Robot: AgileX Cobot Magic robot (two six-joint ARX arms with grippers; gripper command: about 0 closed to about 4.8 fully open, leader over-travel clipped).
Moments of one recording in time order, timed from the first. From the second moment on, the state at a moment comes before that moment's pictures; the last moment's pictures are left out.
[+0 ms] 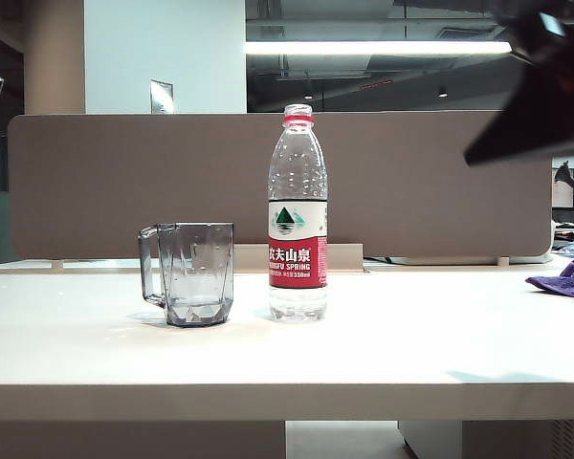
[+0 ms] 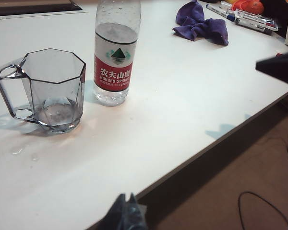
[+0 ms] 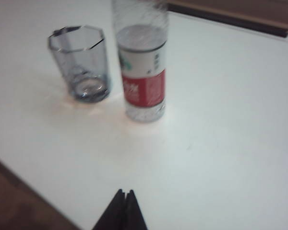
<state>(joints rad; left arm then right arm) -0.50 0.24 0.36 -0.42 0.24 -0.11 0.60 0.71 0.31 0.07 0.02 0.00</state>
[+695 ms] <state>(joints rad) -0.50 0.24 0.36 -0.42 0.24 -0.11 0.59 0.37 0.01 0.19 0.02 0.08</state>
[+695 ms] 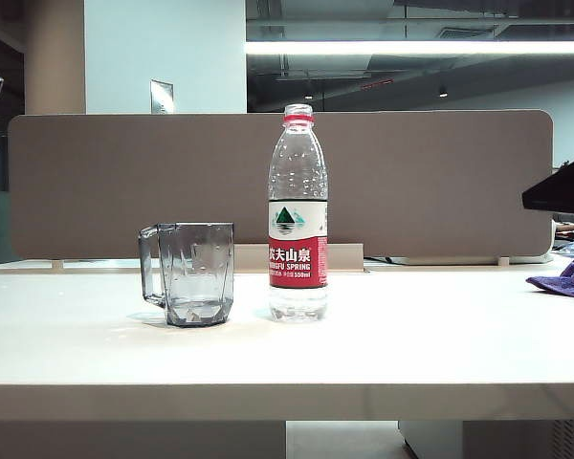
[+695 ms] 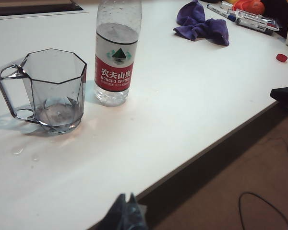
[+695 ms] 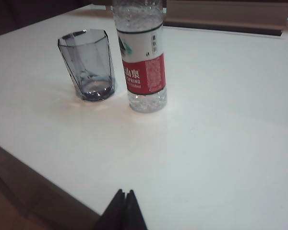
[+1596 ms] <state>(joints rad) -0.50 0.24 0.36 -0.42 0.24 -0.11 0.29 0.07 0.01 -0.20 0.04 0.11</state>
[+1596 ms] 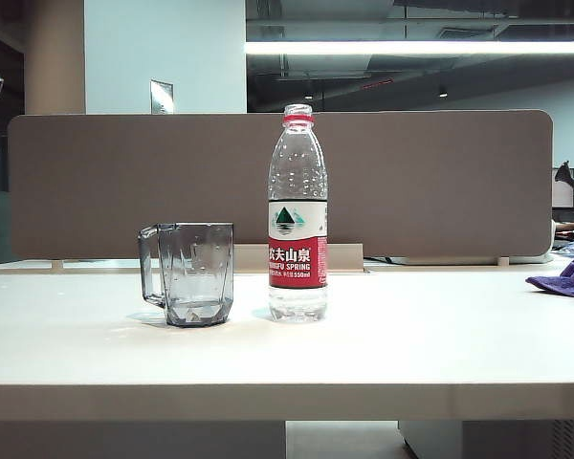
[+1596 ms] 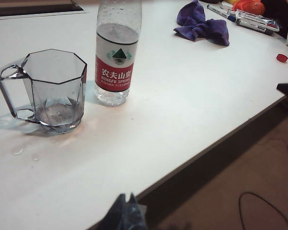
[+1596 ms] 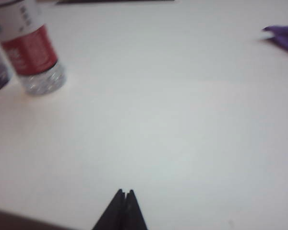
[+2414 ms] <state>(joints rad) -0.50 0.24 0.36 -0.42 0.24 -0.11 -0.01 0.00 0.01 -0.17 0.05 0.11</state>
